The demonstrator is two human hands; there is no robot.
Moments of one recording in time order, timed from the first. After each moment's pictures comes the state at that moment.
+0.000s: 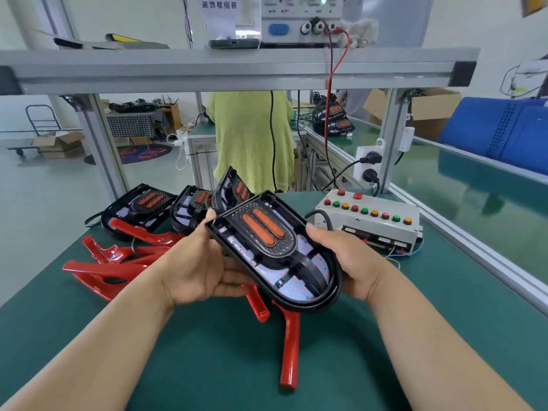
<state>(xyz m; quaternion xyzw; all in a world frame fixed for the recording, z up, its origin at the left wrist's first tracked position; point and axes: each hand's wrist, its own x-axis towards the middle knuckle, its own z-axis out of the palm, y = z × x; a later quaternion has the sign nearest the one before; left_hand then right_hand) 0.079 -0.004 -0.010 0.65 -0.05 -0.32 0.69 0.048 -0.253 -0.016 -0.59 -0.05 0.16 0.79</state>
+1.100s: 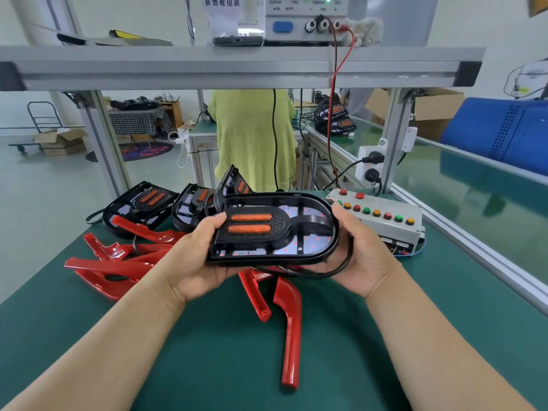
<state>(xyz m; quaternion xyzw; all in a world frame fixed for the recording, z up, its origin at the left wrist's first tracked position) 0.073 -0.016 -0.008 0.53 -0.02 -0.18 0.83 0.055 -0.263 -0.017 -0.45 -0.05 0.13 0.88</state>
